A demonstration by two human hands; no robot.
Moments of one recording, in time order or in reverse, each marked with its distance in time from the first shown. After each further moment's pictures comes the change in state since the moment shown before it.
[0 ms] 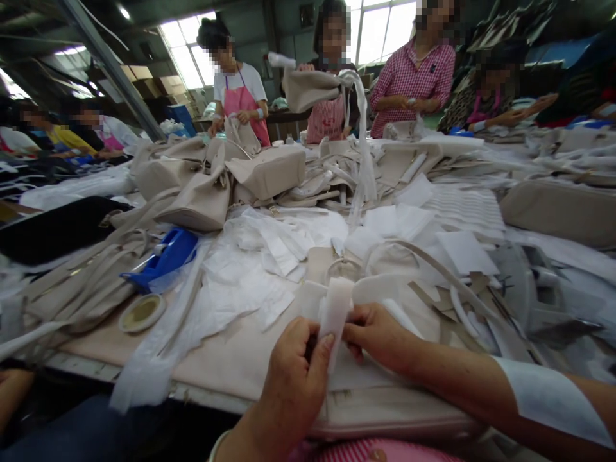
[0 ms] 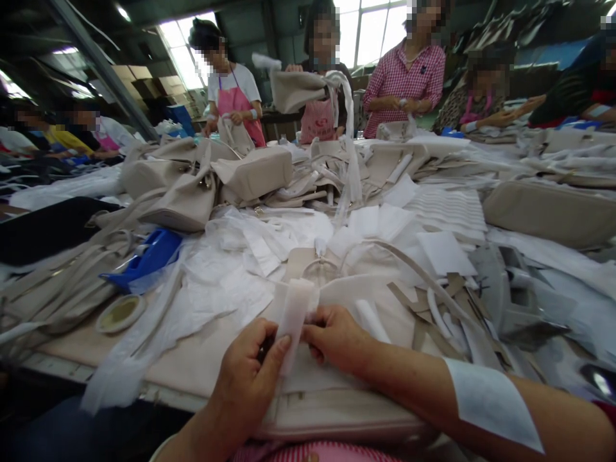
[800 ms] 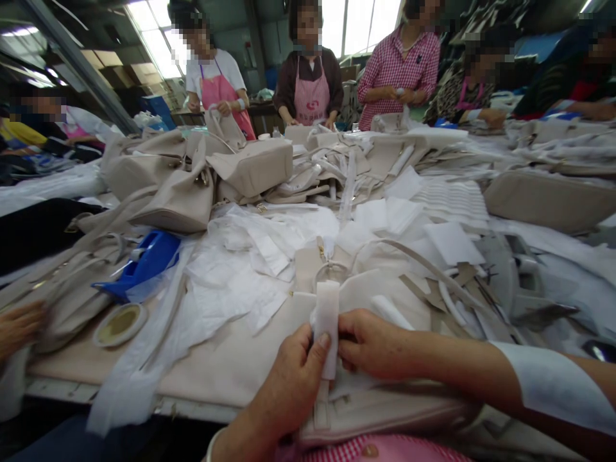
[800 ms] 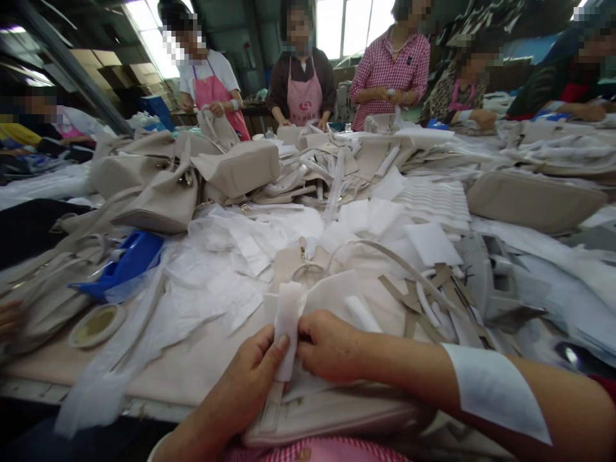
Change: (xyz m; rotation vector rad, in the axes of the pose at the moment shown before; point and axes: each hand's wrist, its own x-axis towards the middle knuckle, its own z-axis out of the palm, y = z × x) left_hand 0.015 -0.009 0.007 -0.385 -0.361 -0.318; right_hand -0.007 -0.016 -0.012 -0.405 -0.187 -0.092
